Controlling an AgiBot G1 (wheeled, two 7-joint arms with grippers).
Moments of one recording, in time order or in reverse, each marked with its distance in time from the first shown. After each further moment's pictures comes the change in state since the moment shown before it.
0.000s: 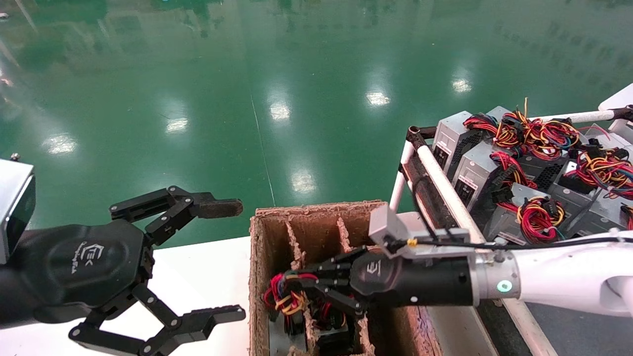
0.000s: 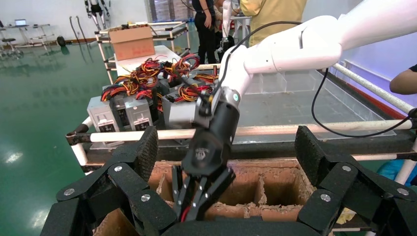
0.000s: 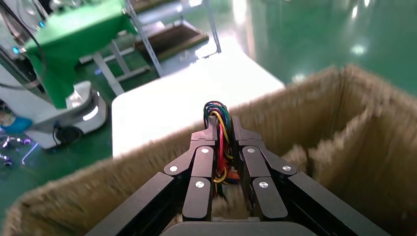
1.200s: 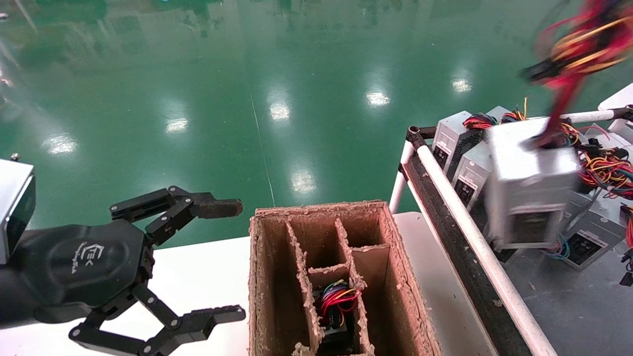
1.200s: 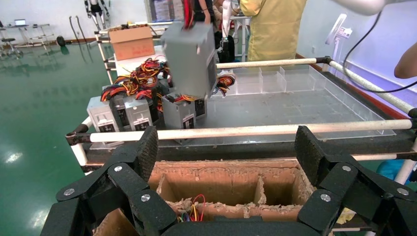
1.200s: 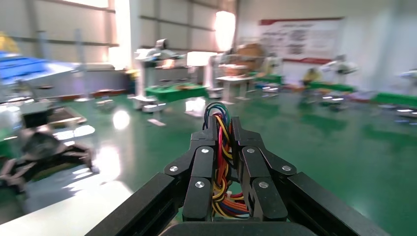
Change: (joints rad) left arm 0.000 0.000 0.000 0.000 0.000 0.000 0.000; right arm -0.087 0.745 0.300 0.430 0.602 0.081 0.271
